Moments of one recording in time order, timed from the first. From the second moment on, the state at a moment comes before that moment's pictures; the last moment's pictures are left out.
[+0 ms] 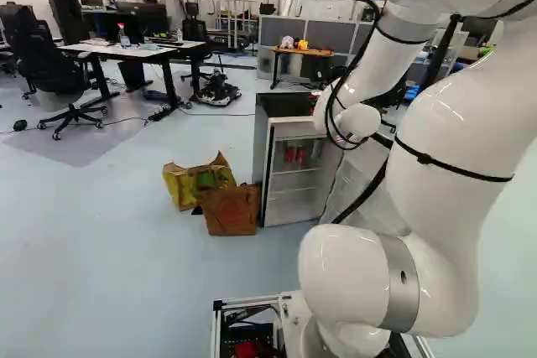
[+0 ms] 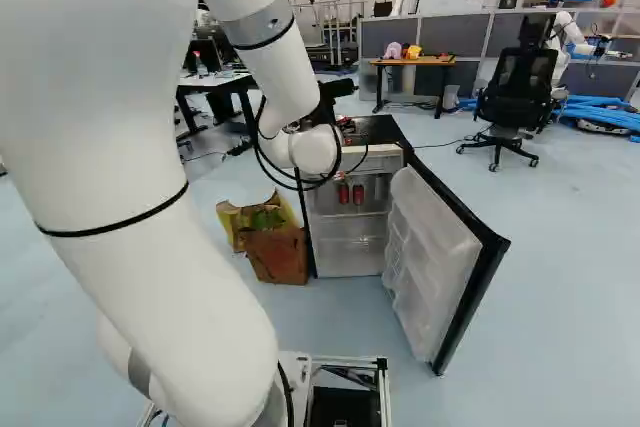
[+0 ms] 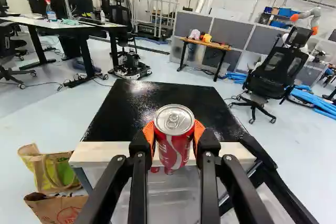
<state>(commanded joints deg) -17.9 -8.1 -36.5 -18.9 50.1 0.0</state>
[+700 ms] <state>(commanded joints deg) -14.0 -17.1 -46.7 -18.9 48.9 0.0</state>
